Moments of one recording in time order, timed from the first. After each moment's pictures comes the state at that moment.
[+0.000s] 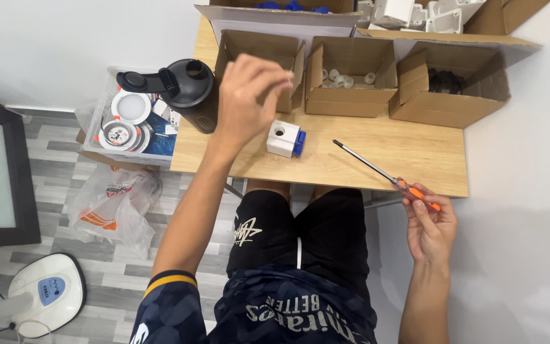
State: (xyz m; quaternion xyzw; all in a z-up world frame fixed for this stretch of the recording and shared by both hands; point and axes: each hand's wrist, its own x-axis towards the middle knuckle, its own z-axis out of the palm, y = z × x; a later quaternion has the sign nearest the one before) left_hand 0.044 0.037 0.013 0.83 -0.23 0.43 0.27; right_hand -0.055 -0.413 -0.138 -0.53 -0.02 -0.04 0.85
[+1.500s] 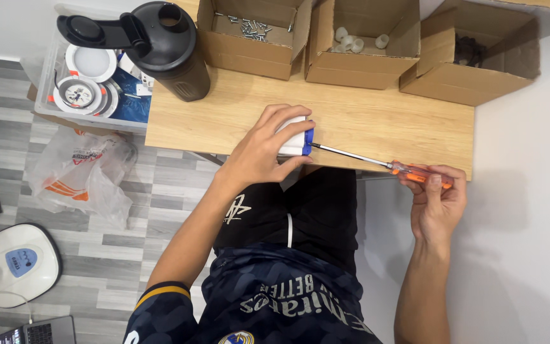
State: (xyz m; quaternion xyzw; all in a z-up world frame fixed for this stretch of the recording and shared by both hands) left_hand -0.044 -0.007 -0.054 0.84 -0.24 0.20 0.43; right_hand -0.037 -0.391 -0.114 -0.62 -0.02 -0.08 0.78
